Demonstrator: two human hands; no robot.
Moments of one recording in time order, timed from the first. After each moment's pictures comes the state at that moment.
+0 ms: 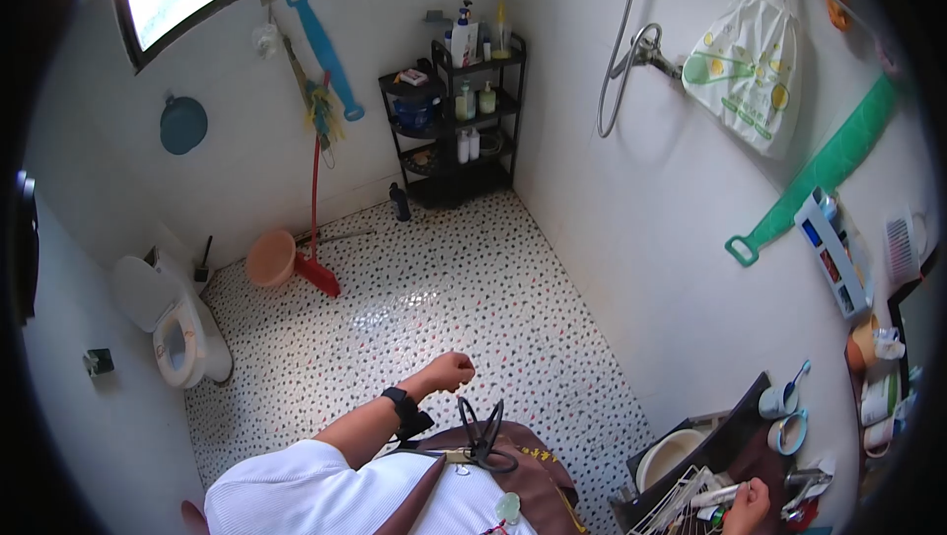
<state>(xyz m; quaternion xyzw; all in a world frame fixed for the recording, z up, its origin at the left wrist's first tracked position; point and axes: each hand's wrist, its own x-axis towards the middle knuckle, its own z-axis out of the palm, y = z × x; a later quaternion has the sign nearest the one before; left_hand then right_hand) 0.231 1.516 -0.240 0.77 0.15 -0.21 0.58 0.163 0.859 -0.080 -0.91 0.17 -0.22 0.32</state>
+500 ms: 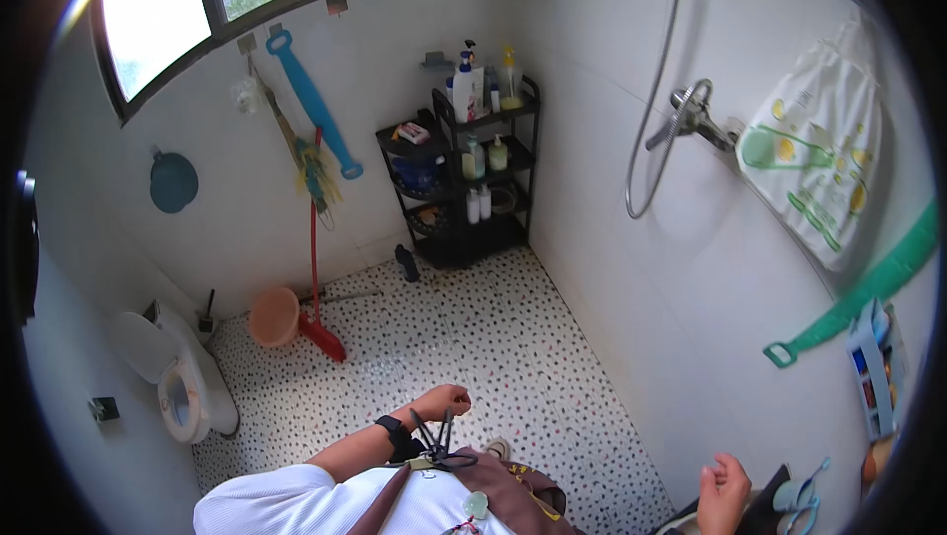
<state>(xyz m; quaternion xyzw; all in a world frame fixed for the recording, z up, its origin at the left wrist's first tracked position) 0.391 1.629 -0.242 0.87 0.08 -0.18 0.45 0.388 1.147 -0.015 -0.93 0.05 -0.12 0.33</state>
